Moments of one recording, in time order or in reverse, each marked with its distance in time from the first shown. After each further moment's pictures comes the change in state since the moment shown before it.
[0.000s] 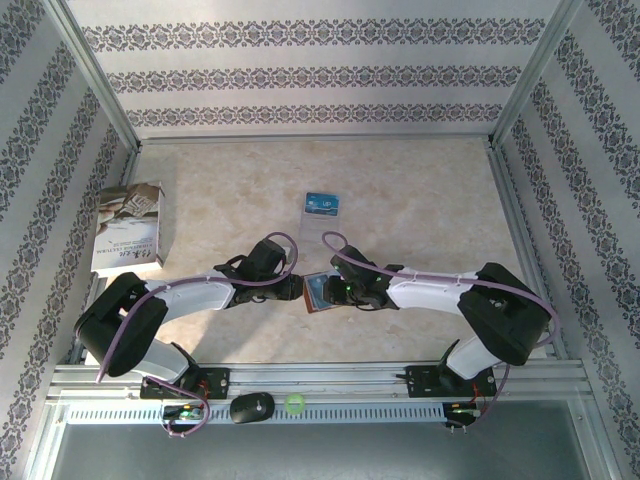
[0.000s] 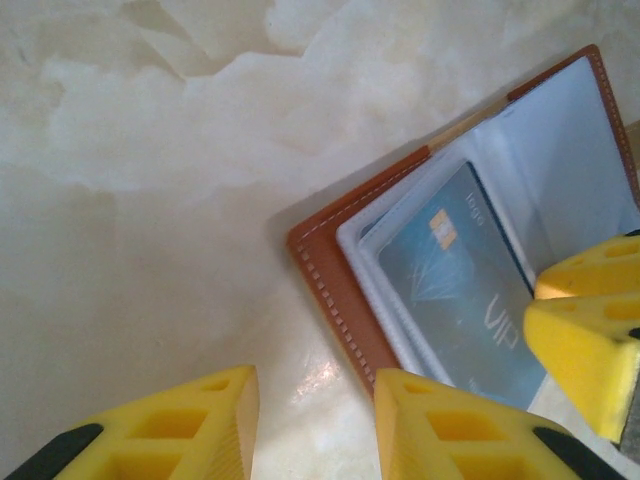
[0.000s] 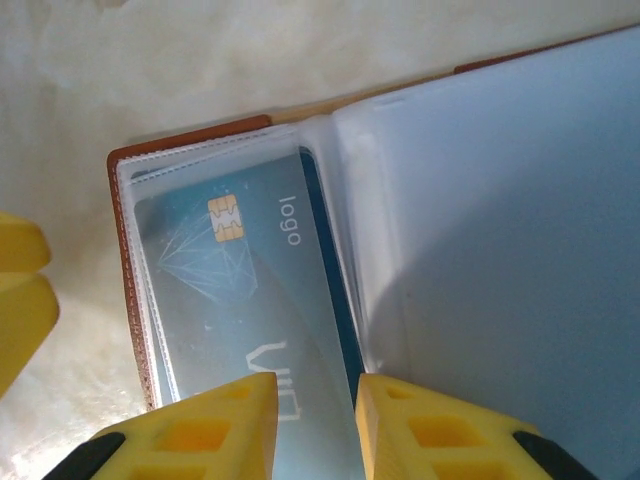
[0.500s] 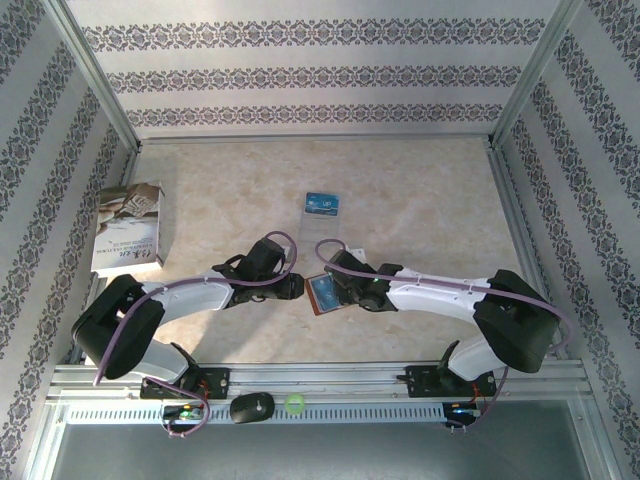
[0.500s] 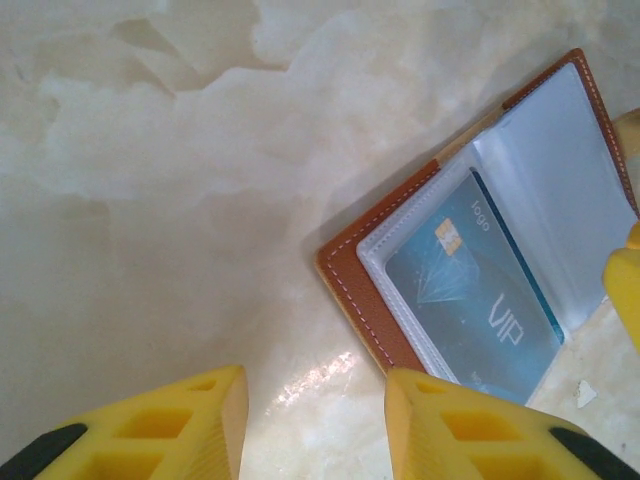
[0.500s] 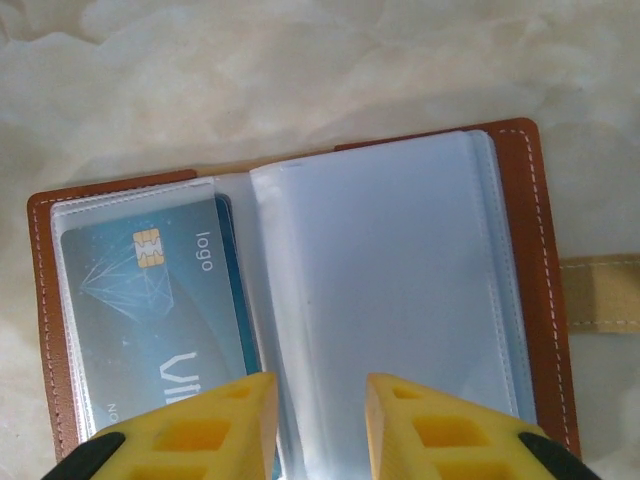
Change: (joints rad) left arm 0.002 -0.019 0.000 0.000 0.015 0.001; right arm 0.058 -0.053 0.078 -0.238 0.278 -0.119
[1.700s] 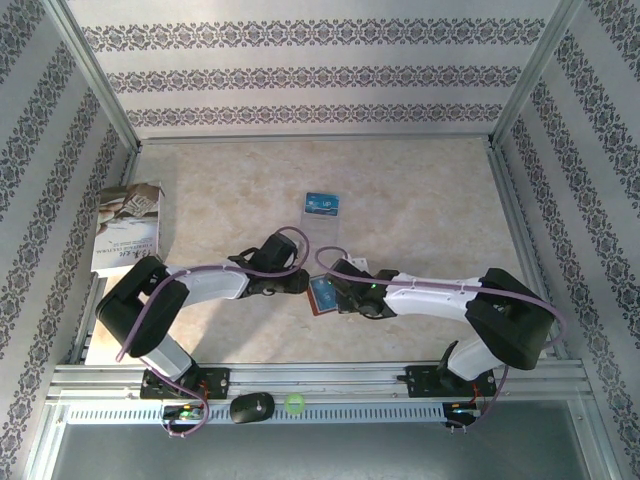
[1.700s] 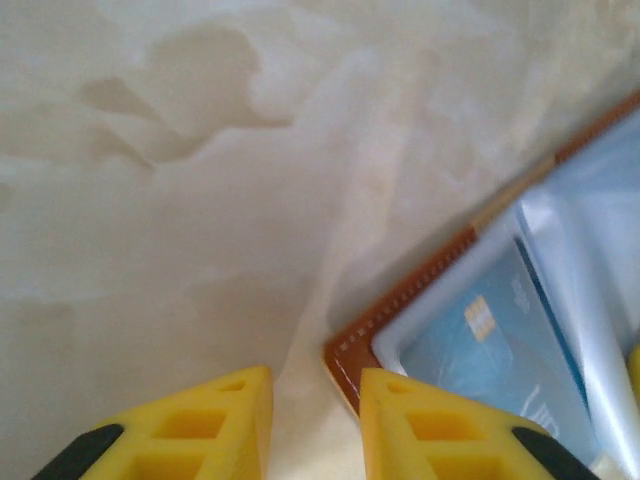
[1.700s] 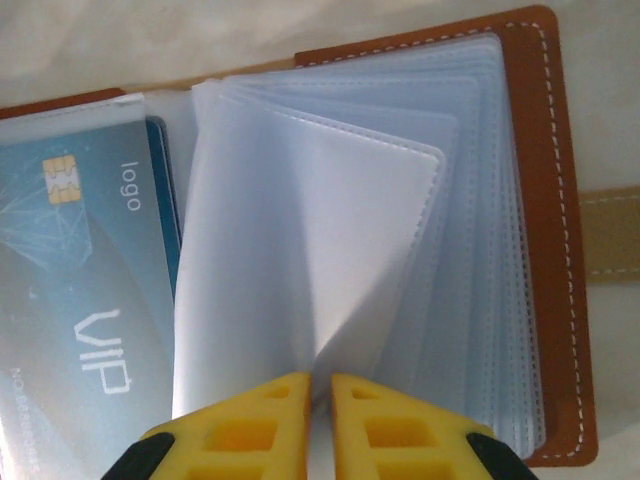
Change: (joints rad) left arm 0.002 0.145 0.100 0.003 -0.043 0.014; right arm 0.044 0.021 -0.050 0.002 0.005 0.102
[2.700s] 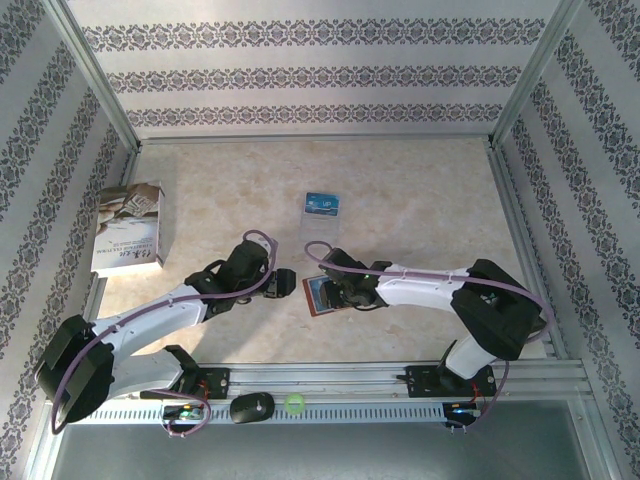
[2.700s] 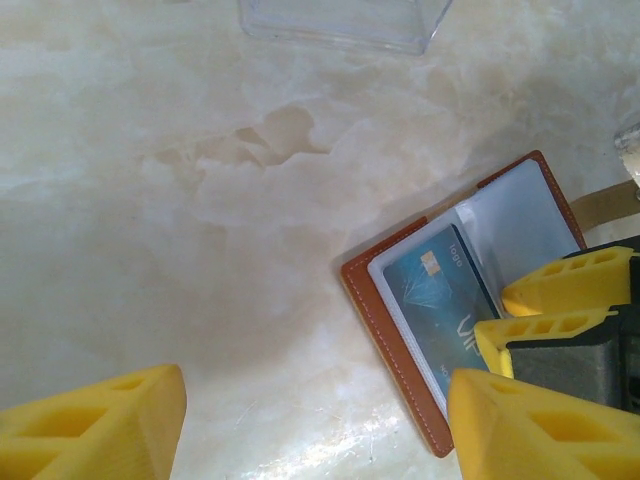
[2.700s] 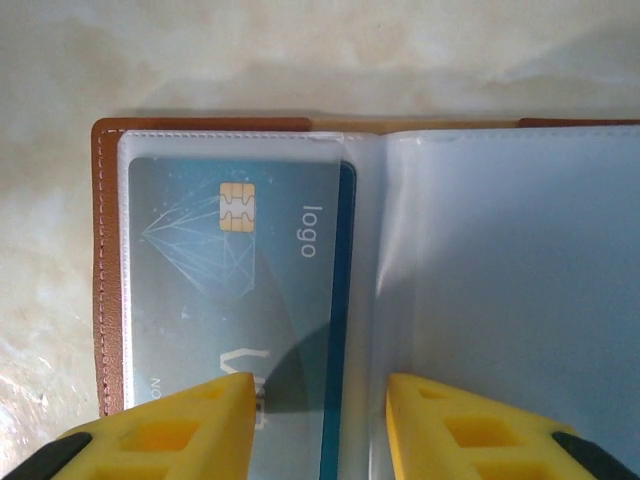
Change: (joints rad) left arm -0.006 -0.439 -0.136 -0.156 -0.133 -0.008; right arm -0.047 0.095 0.077 0.082 -0.198 -0.150
